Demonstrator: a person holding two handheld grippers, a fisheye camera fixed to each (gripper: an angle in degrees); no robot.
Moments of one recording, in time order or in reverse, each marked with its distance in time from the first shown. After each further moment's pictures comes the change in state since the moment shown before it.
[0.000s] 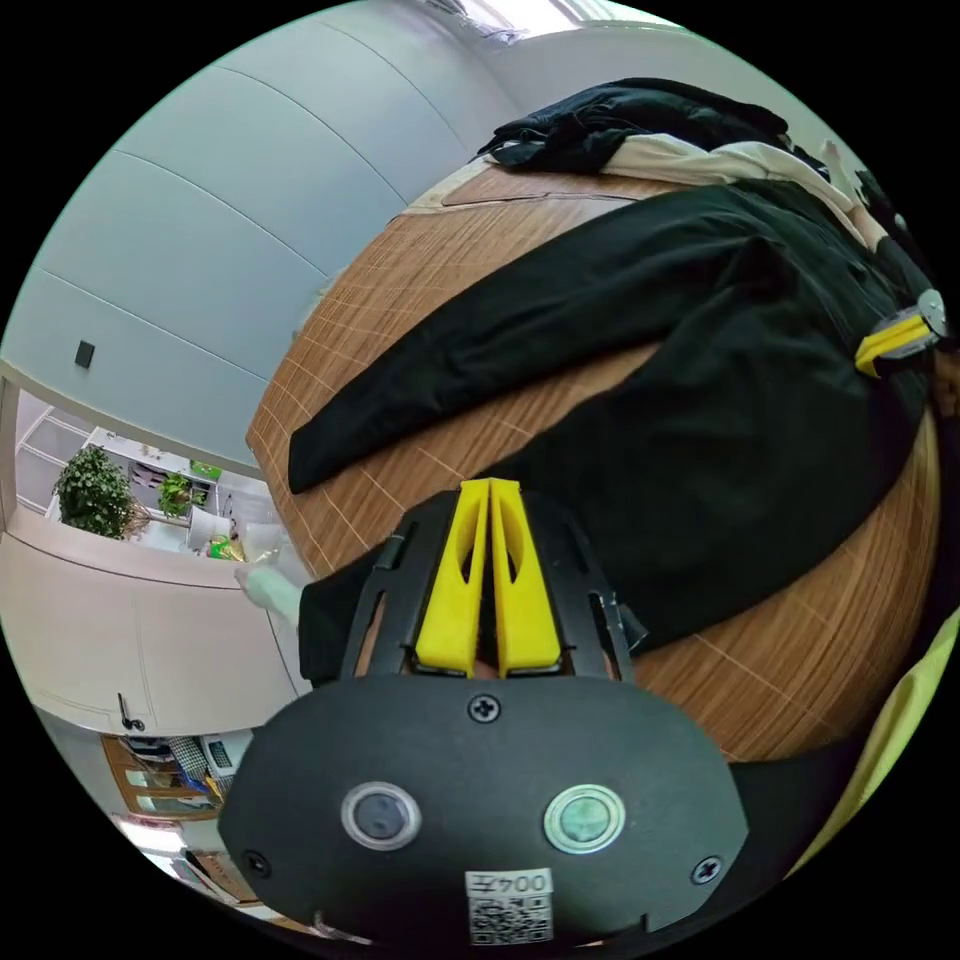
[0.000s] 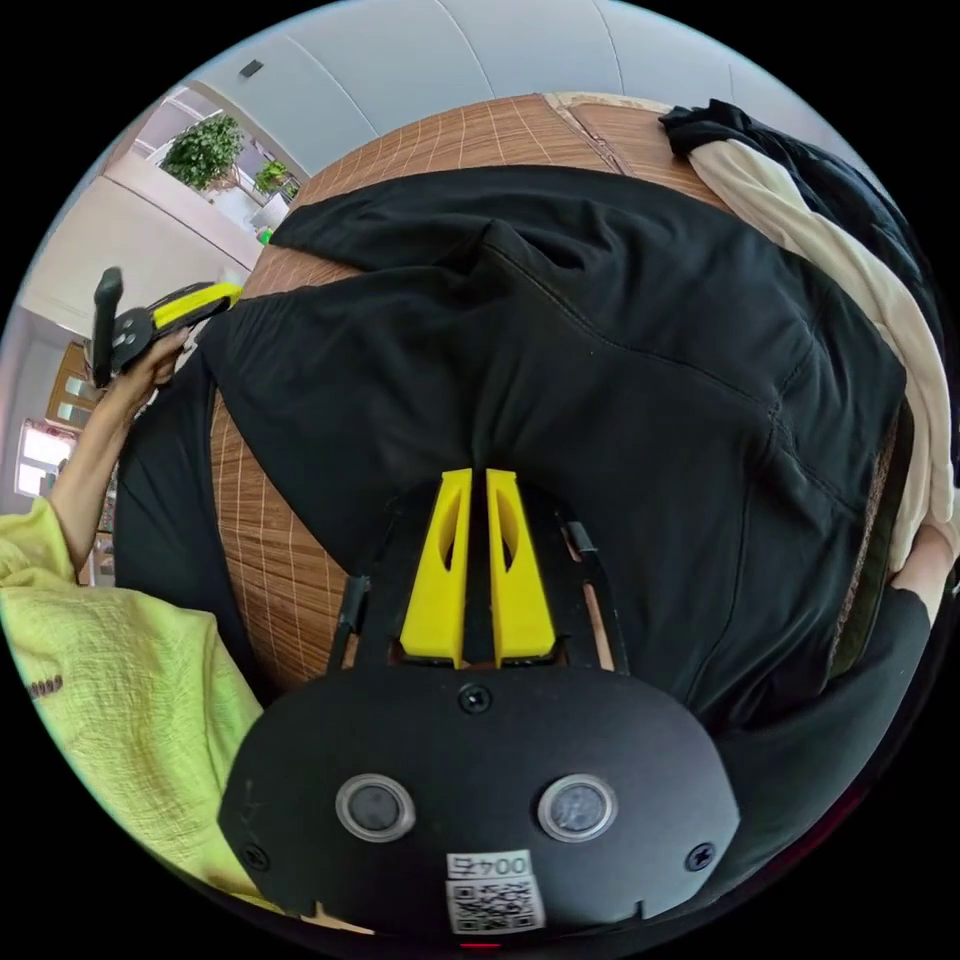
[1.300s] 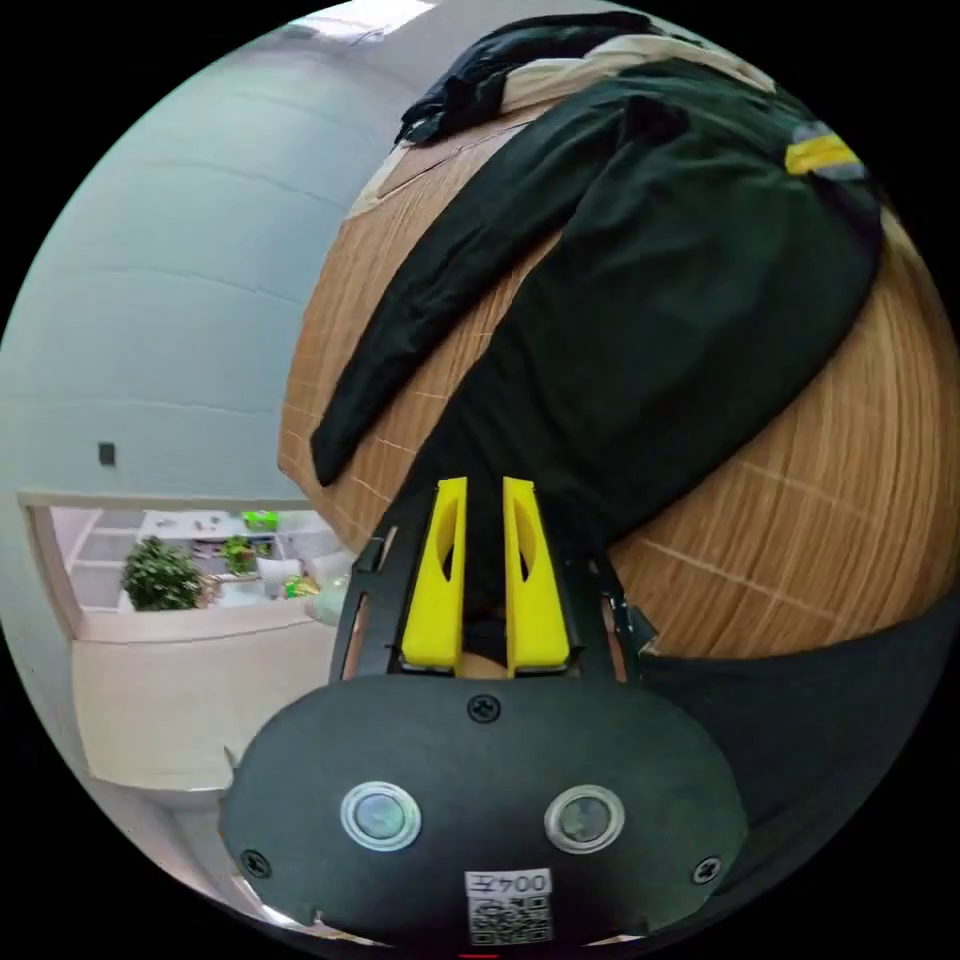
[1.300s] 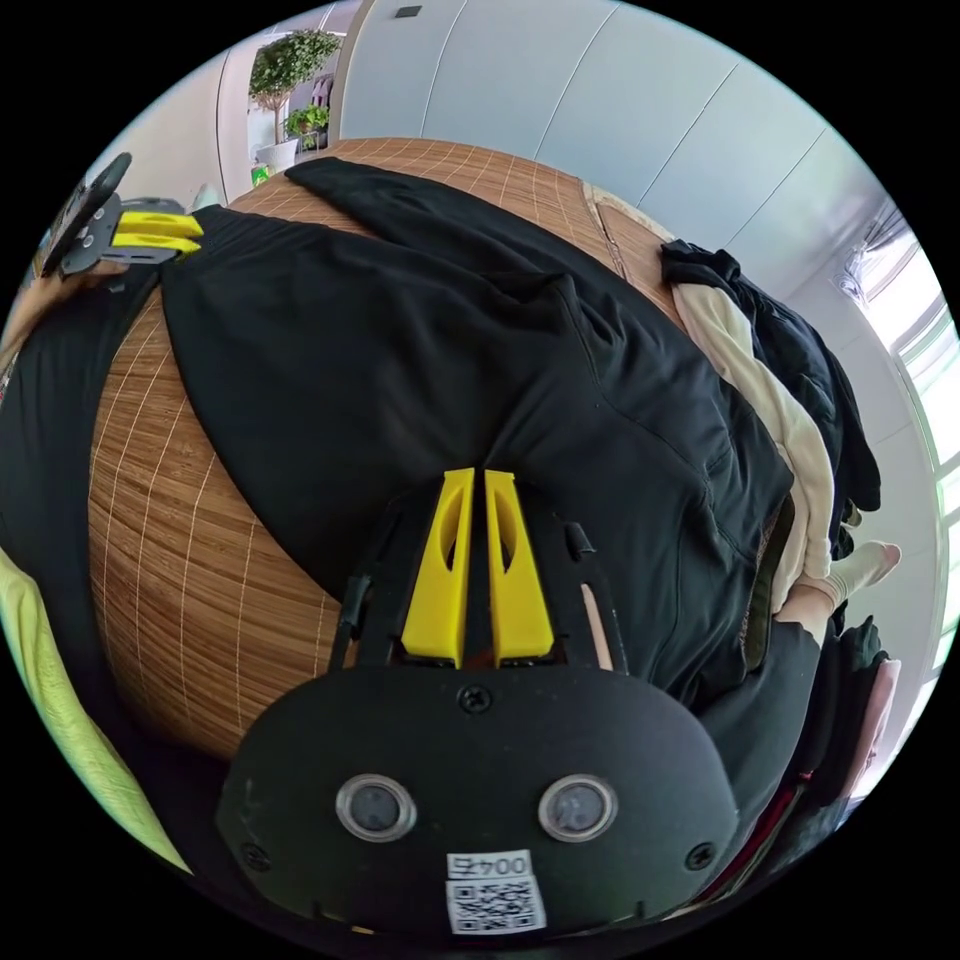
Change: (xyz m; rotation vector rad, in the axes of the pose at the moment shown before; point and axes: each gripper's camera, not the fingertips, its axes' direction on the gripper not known) left arm 0.055 0.100 0.027 -0.042 -0.280 0.367; right arm -0.192 0.118 -0.025 0.152 0.472 -0.224
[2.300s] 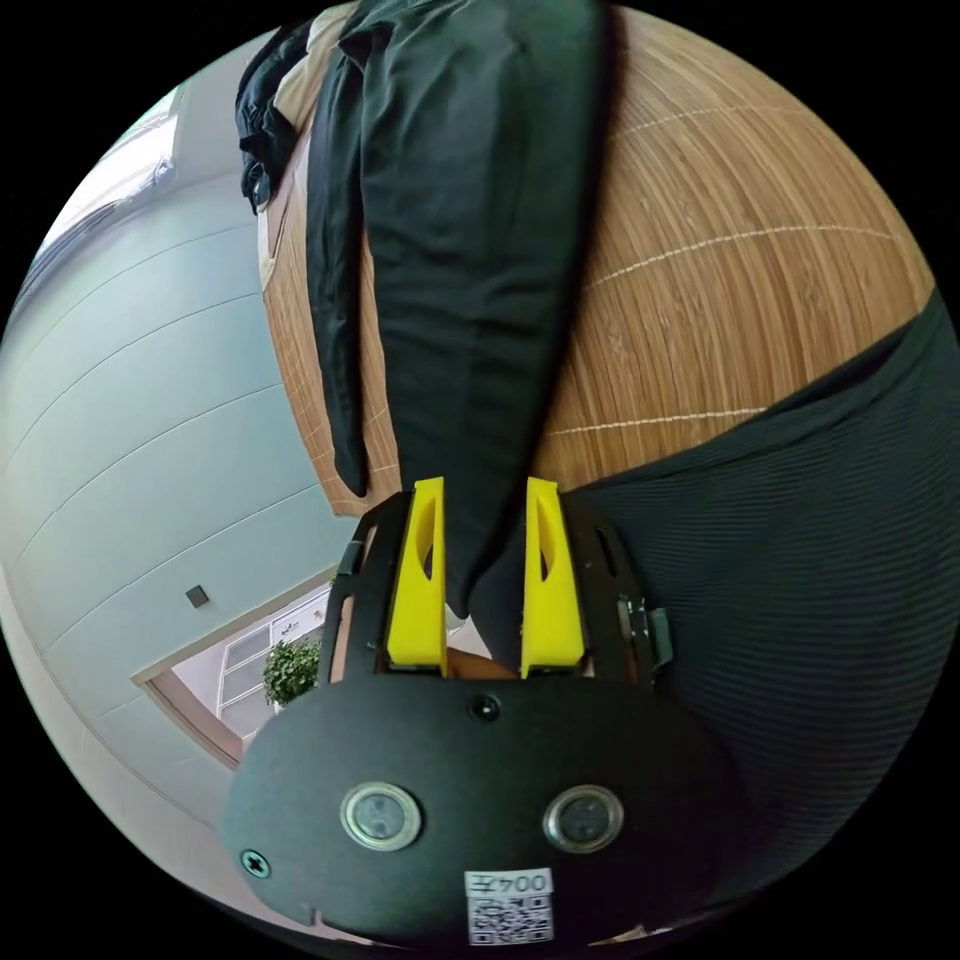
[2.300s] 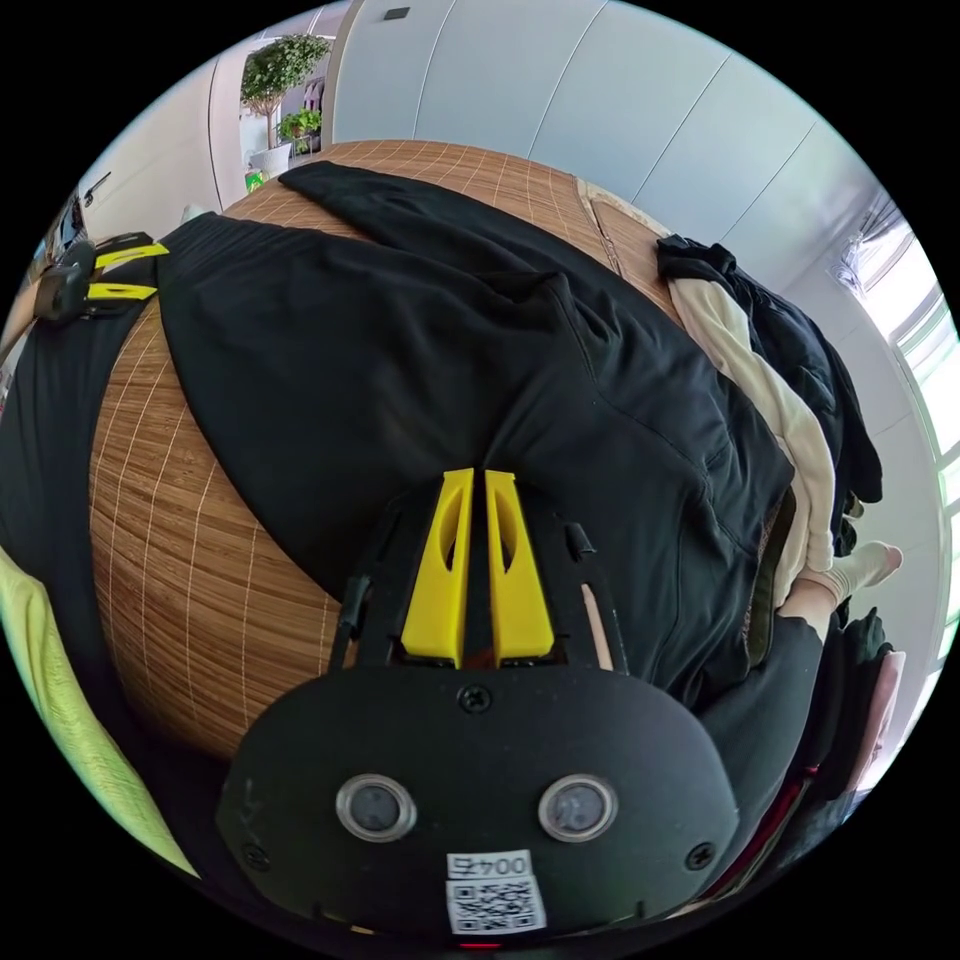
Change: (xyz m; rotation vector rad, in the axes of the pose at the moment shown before) left arm 0.058 0.083 0.034 -0.041 -0.166 0.411; right arm -0.044 0.029 -0.054 -0.010 -0.001 0.018
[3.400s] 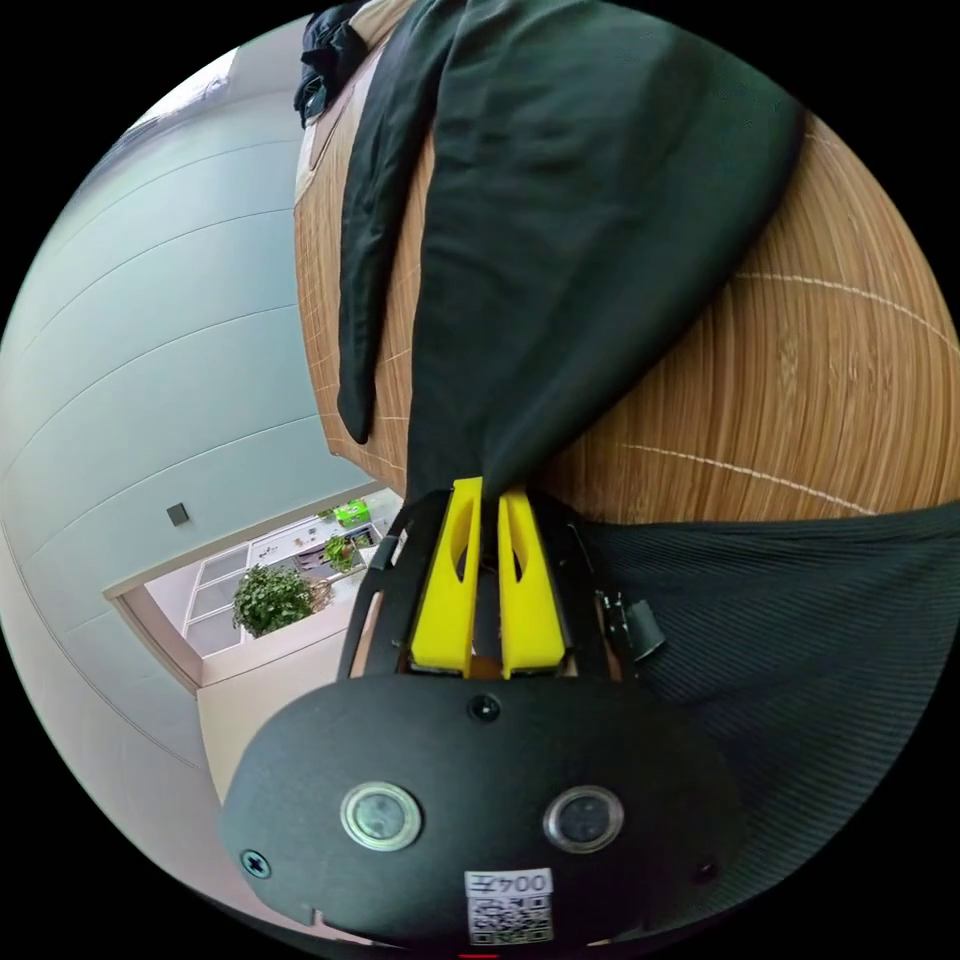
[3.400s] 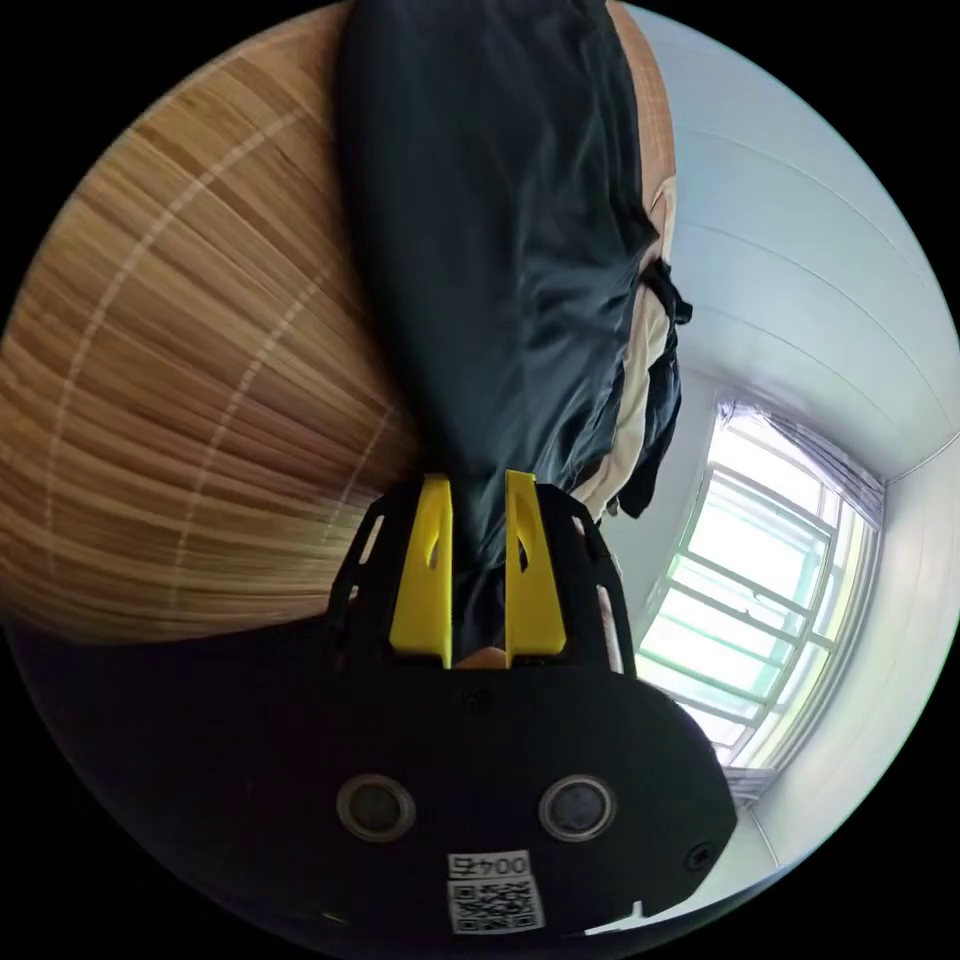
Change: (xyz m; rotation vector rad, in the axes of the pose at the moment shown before) left arm -0.037 0.039 0.095 -0.174 0.031 -0.209; right arm -0.172 -0.008 -0.015 -0.477 0.787 -0.510
